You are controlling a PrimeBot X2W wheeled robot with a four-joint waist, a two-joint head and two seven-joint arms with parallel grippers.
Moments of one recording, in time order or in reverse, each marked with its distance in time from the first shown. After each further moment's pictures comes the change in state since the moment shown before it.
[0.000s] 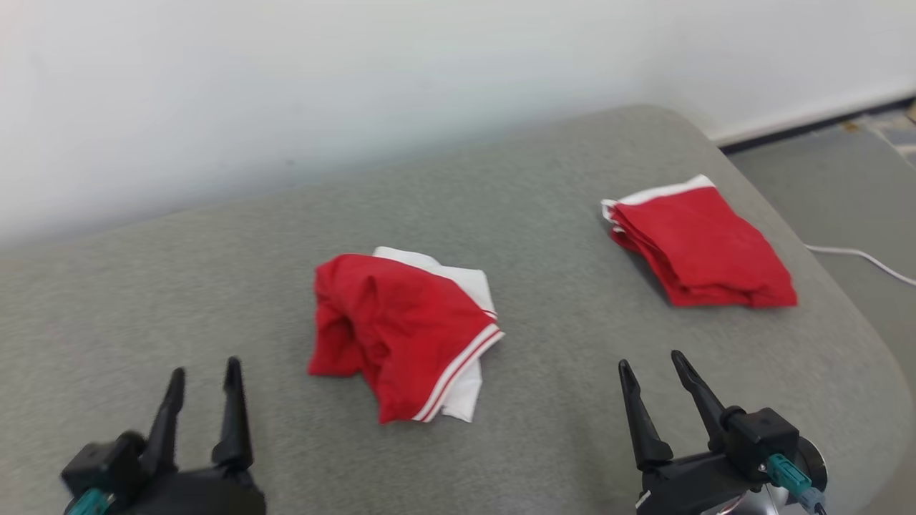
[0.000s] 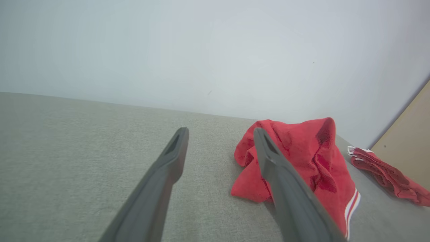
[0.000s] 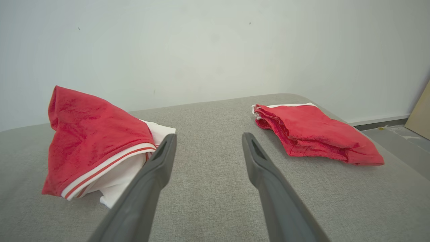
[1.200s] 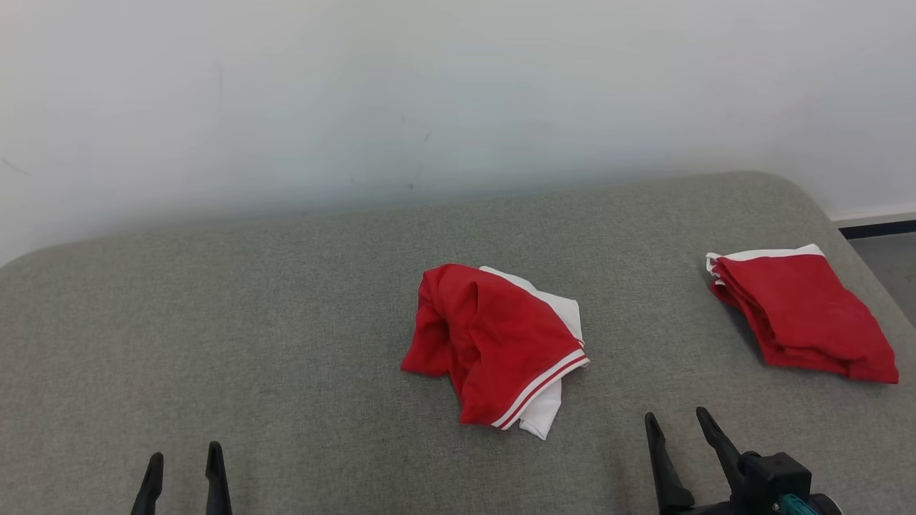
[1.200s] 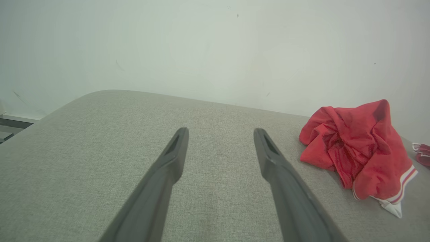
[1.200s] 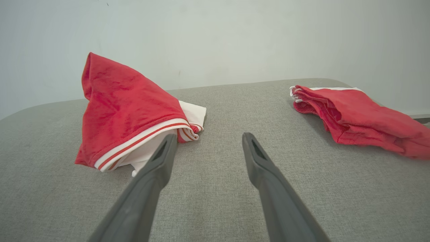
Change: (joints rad) left arm 0.261 -0.053 0.137 -0.148 0.192 -0.023 -0.002; right arm 0.086 0.000 -0.074 0.086 -0.009 0.000 -0.009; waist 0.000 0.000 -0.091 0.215
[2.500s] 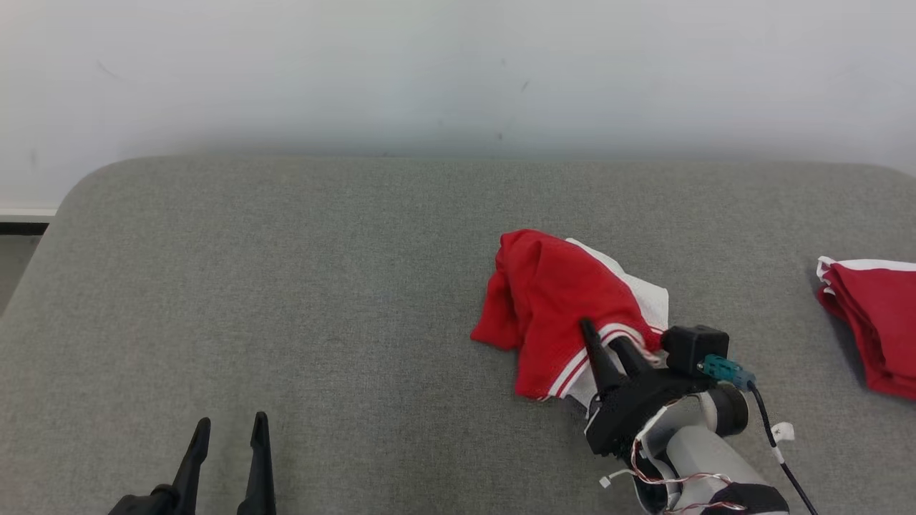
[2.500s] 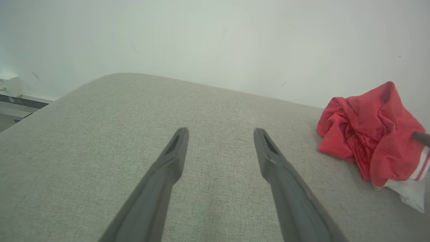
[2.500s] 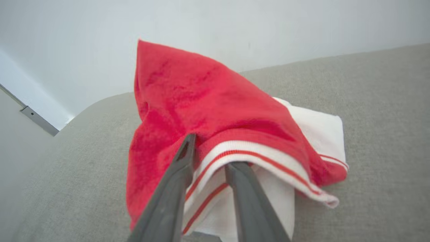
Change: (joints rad) left arm -0.083 -0.015 -0.072 0.046 0.014 -0.032 0.000; right arm -0.499 -0.001 0.280 0.536 0.401 0.000 -0.019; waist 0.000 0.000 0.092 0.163
